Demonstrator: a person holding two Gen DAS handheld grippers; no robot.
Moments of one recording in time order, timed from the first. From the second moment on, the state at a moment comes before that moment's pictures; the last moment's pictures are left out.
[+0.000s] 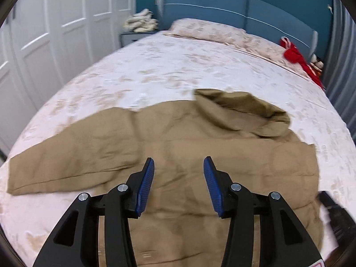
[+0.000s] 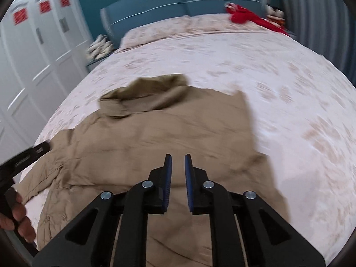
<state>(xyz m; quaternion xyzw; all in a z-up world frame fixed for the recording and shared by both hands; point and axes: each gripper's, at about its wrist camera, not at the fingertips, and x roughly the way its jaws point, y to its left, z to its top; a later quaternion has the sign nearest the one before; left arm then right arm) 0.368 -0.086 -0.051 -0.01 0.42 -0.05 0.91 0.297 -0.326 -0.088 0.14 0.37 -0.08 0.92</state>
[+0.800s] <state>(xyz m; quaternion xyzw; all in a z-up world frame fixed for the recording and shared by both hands) 0.375 -0.140 -0.162 0.07 0.42 -0.02 0.90 0.333 -0.281 -0.179 0.08 0.41 -0.09 0.91</state>
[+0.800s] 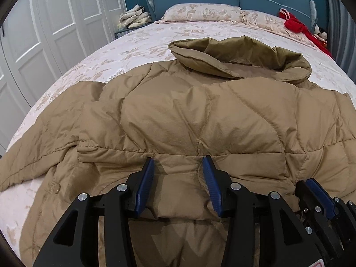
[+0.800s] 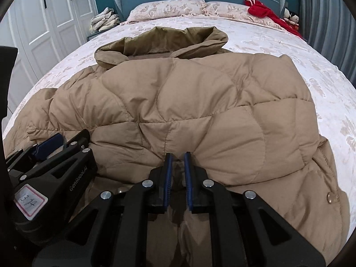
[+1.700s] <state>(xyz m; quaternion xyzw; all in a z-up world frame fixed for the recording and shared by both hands) 0.310 0.111 -0.098 -0.13 0.45 0.07 0.88 0.287 -0.255 -0.131 0.07 0.41 -0.13 0.90</state>
